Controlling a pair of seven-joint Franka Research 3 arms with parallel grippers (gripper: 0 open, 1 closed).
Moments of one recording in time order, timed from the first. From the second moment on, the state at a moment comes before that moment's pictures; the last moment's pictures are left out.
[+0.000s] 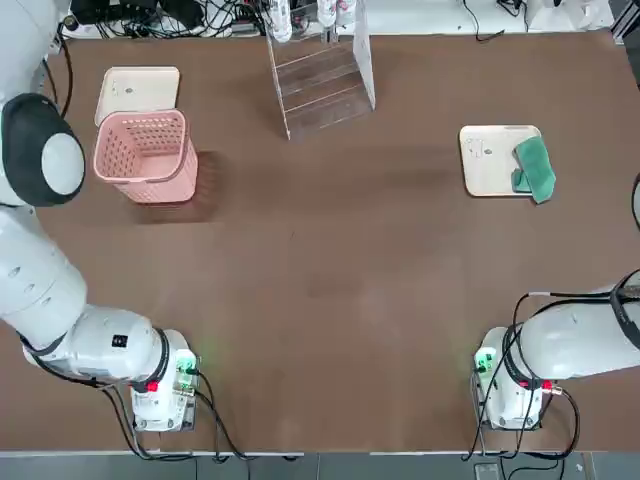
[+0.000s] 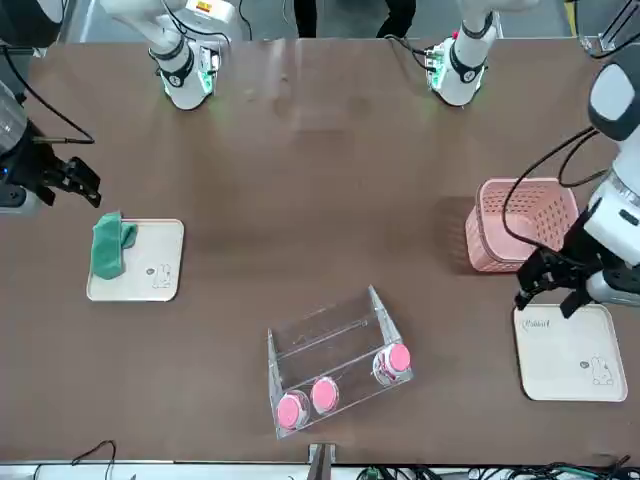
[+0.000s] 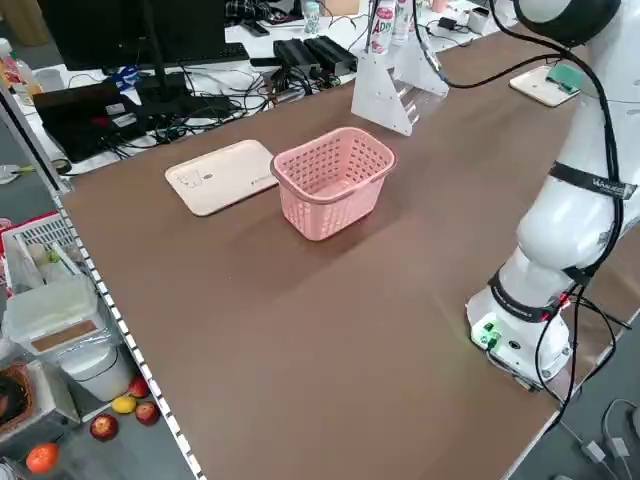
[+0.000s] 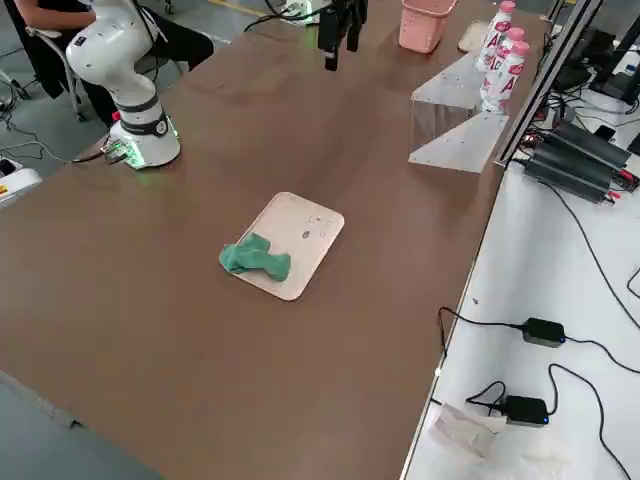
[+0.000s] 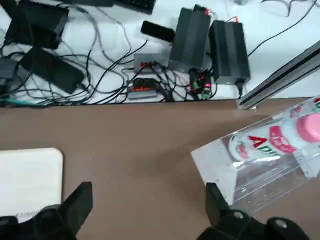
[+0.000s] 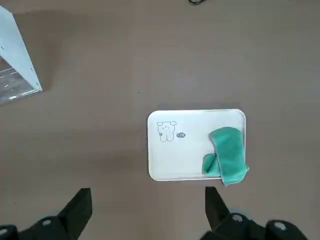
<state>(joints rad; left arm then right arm) -0.12 0.29 -0.05 -1.39 -0.15 2.17 -0.01 0.16 0.03 -0.09 -1.55 -0.05 1.63 0.08</state>
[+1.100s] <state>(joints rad) -0.39 0.54 -0.05 -1.39 -0.14 2.76 -0.02 0.16 0.03 -0.09 -1.55 -0.05 1.63 0.07</state>
